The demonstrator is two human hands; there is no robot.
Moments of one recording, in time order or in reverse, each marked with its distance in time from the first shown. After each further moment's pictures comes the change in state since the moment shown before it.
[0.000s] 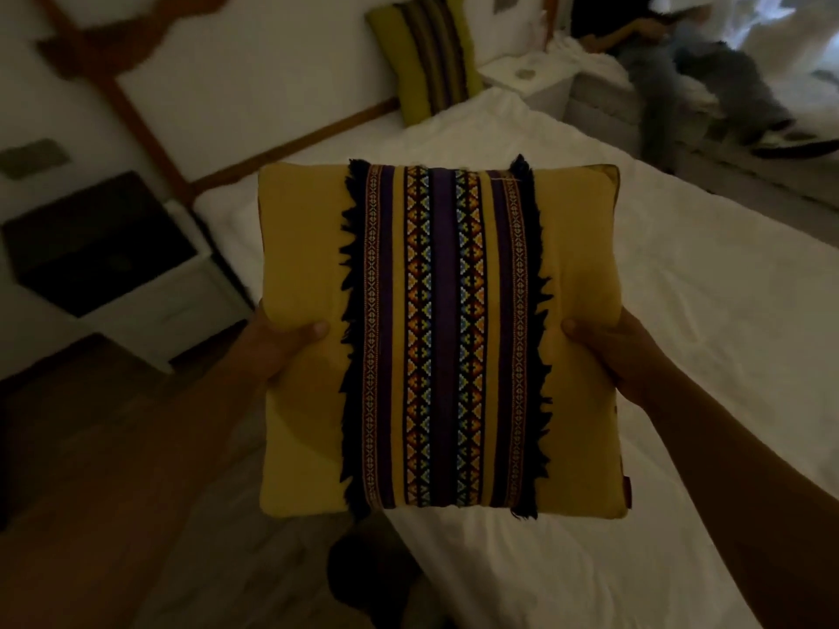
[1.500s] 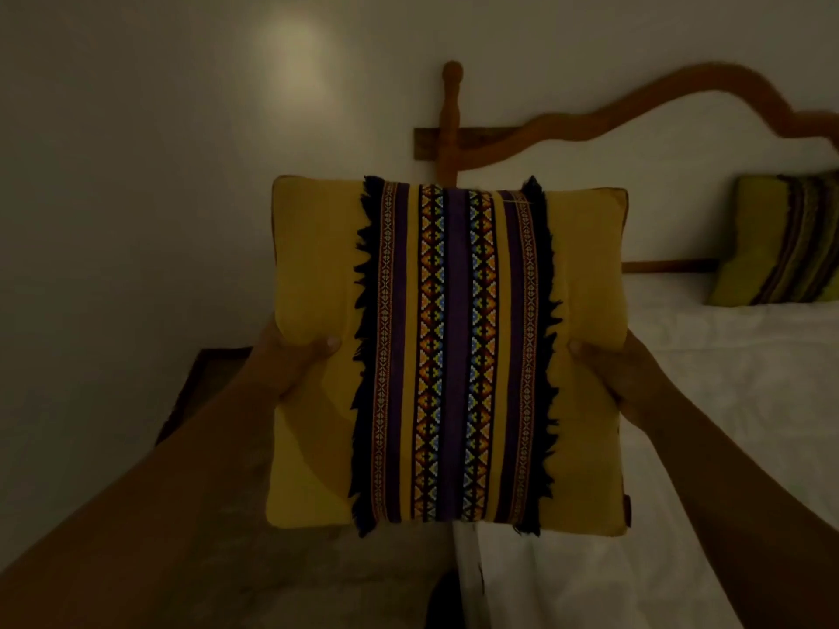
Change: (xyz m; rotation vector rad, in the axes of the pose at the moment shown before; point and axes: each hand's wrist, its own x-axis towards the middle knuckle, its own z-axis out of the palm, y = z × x) left_hand 0.180 0.037 -0.510 -0.164 0.662 0.072; right_hand 0.390 -0.145 0.607 -0.116 -0.516 -0.117
